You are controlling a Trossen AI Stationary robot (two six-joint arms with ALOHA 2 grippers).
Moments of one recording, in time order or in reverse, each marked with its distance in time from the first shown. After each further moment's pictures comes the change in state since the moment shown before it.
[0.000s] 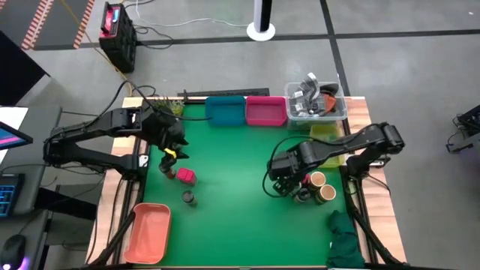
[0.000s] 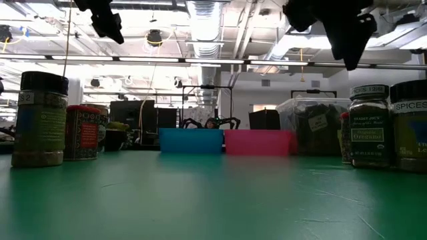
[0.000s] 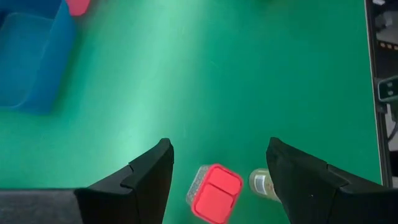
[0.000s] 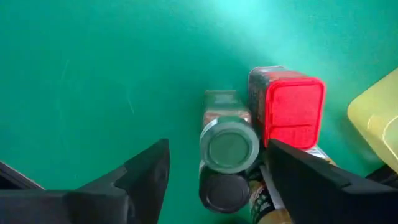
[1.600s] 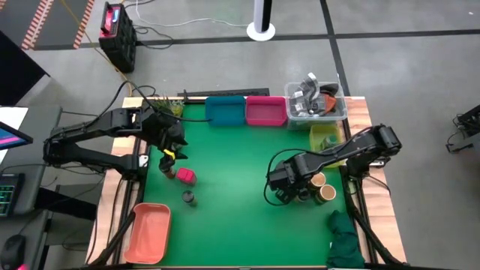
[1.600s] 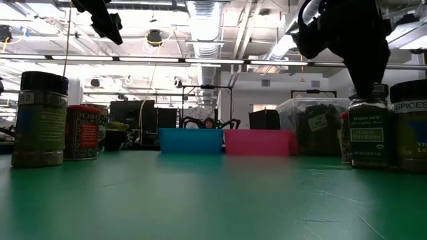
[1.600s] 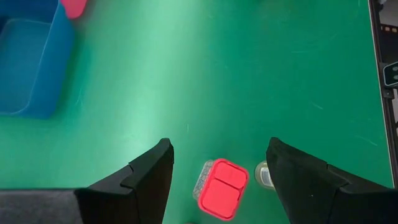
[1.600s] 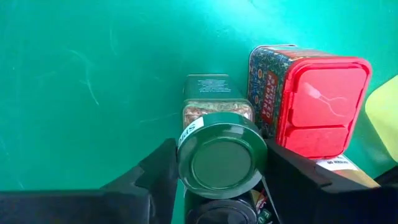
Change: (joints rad) left arm 0.000 0.000 0.000 -0.014 -0.006 0.060; right arm 0.026 0.038 -0.167 0.123 -0.012 0.005
